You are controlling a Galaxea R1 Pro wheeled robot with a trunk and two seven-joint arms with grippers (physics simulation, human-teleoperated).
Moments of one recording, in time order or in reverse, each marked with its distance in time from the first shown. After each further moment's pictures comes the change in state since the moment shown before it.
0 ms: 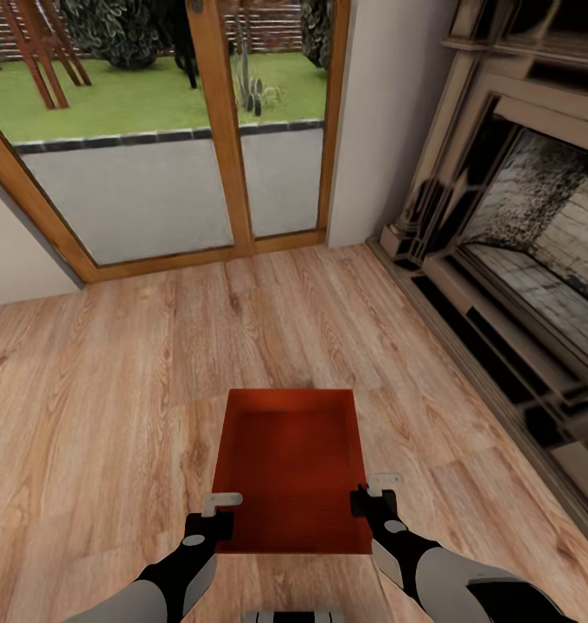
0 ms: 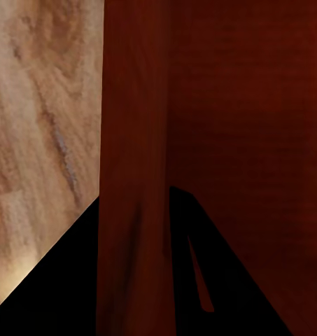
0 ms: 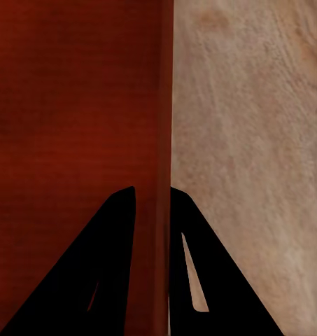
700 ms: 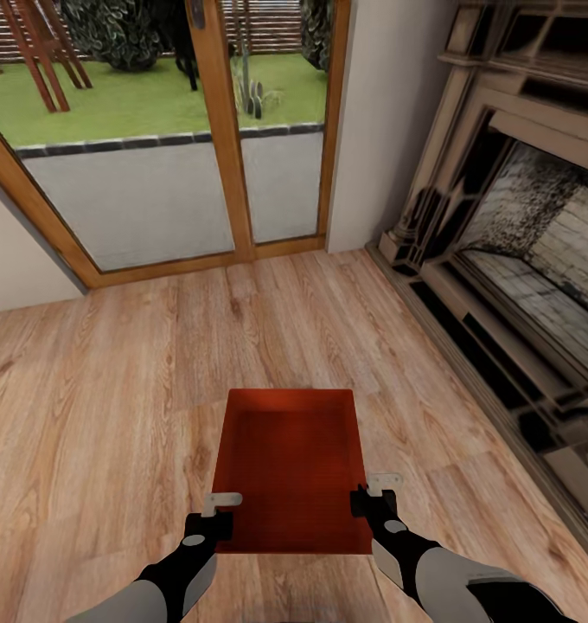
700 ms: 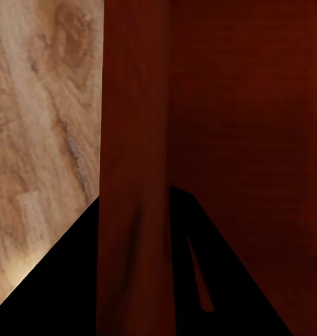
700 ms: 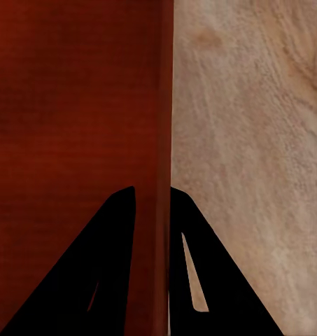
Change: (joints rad) left arm 0.000 0.001 -0.002 0.000 0.003 0.000 0.001; right arm 0.000 0.000 0.000 0.000 0.001 0.000 0.000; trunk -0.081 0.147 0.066
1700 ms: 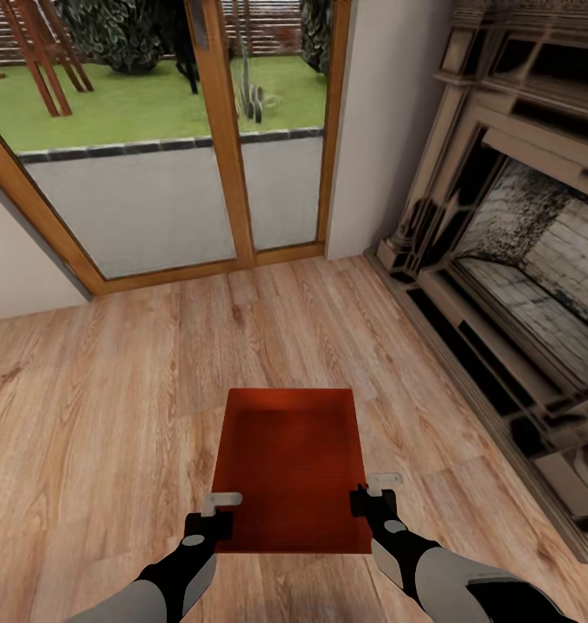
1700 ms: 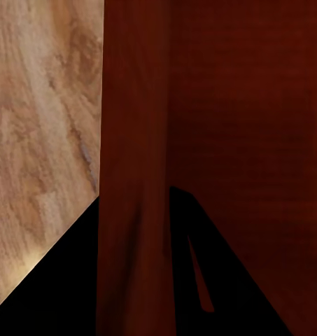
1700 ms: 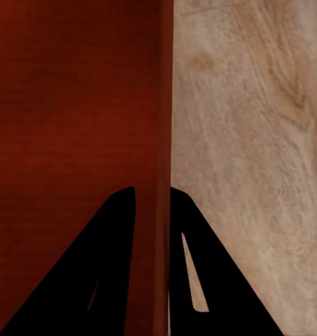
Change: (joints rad) left arm 0.000 0.001 0.002 0.000 -0.003 -0.005 -0.002; right arm 0.000 0.001 0.004 0.000 -0.004 -0.004 -0.001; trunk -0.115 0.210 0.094
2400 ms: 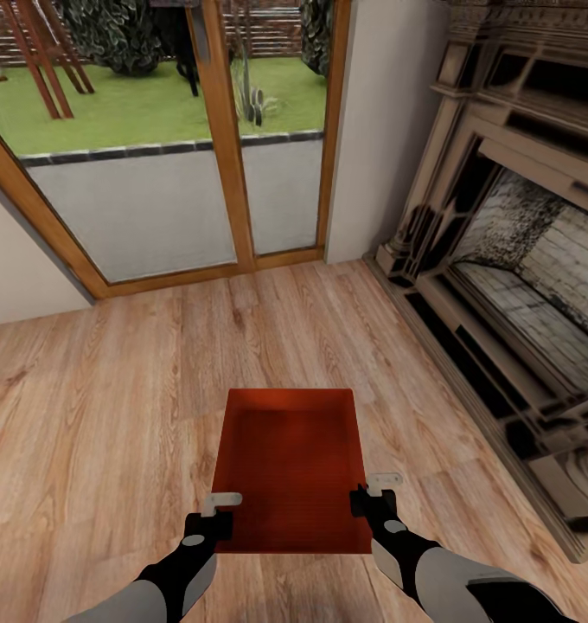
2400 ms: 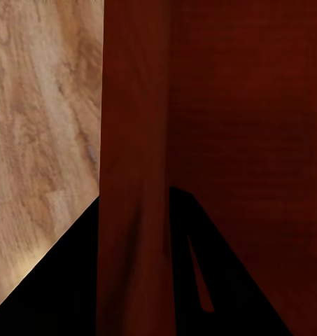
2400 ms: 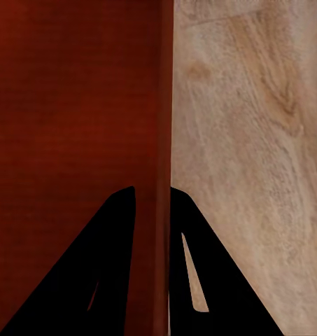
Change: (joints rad) left arm 0.000 0.000 0.000 0.000 0.000 0.002 0.000; right arm 0.000 0.000 0.000 0.000 0.000 0.002 0.000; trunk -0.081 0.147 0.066
